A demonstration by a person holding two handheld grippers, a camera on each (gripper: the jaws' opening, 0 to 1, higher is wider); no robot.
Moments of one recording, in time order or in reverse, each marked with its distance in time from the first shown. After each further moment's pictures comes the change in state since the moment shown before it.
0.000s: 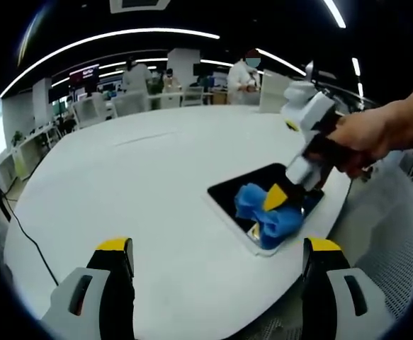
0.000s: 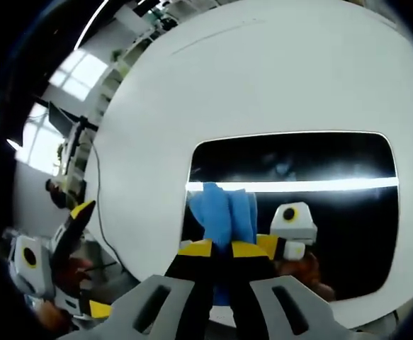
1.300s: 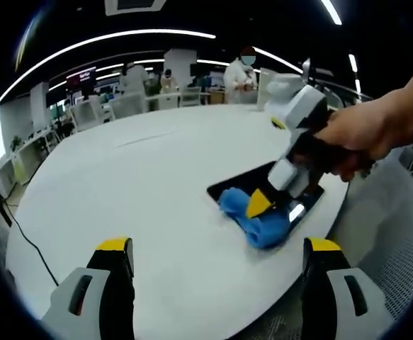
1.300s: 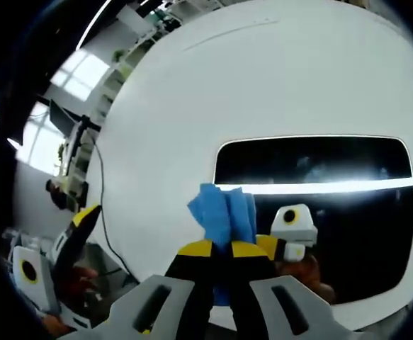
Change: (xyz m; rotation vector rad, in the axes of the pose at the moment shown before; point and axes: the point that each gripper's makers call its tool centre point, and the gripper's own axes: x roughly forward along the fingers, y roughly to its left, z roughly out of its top) left arm -0.001 0.000 0.000 0.023 0.004 -0.003; right arm 0.016 0.024 0.004 0.004 -0.007 0.003
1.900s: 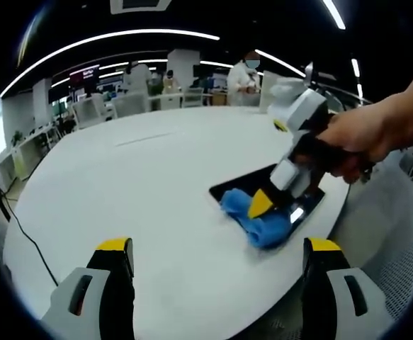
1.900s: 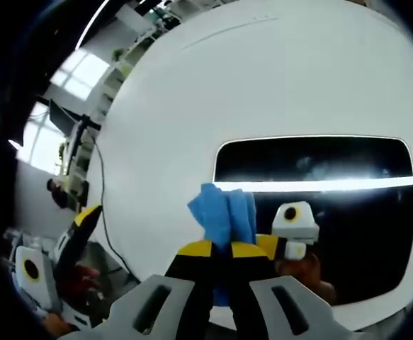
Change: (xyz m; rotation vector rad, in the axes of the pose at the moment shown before) left arm -0.002 0.001 0.001 -0.025 -0.015 -0.003; right arm 0.001 0.000 0.001 -0.005 0.013 0.008
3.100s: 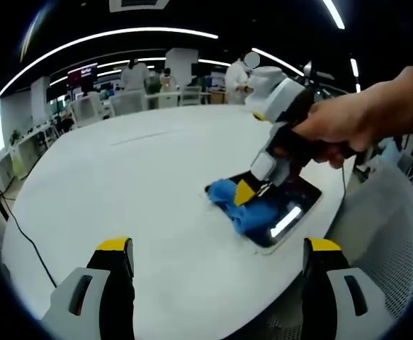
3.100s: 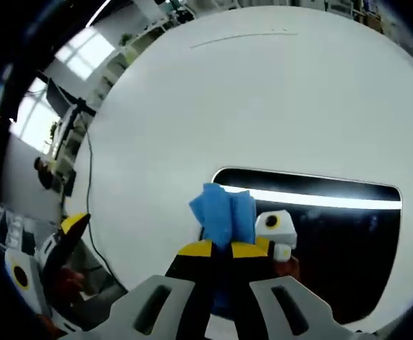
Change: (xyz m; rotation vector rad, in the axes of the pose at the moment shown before) left arm 0.002 -0.004 -0.001 -0.004 0.007 -0.014; right arm 0.009 -0.010 0.033 -0.105 0.013 -0.093
